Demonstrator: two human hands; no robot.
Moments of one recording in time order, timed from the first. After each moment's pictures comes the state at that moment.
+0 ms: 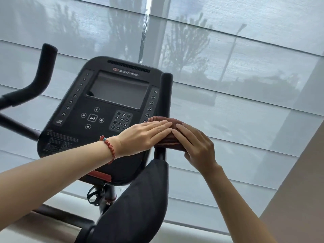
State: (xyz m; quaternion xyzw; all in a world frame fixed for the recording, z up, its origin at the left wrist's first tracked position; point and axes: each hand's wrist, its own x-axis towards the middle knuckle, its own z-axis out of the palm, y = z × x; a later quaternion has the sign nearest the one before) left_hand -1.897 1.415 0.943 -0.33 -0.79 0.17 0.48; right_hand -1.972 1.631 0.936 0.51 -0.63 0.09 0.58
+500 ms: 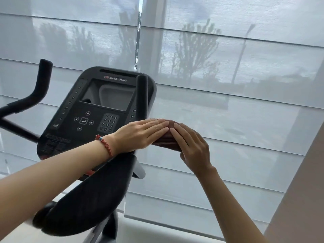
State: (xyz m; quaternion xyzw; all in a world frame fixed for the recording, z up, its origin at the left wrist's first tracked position) left_hand -1.893 1.495 0.968 -0.33 -0.77 0.28 0.47; right_hand -1.988 1.696 0.930 0.49 -0.60 0.16 0.61
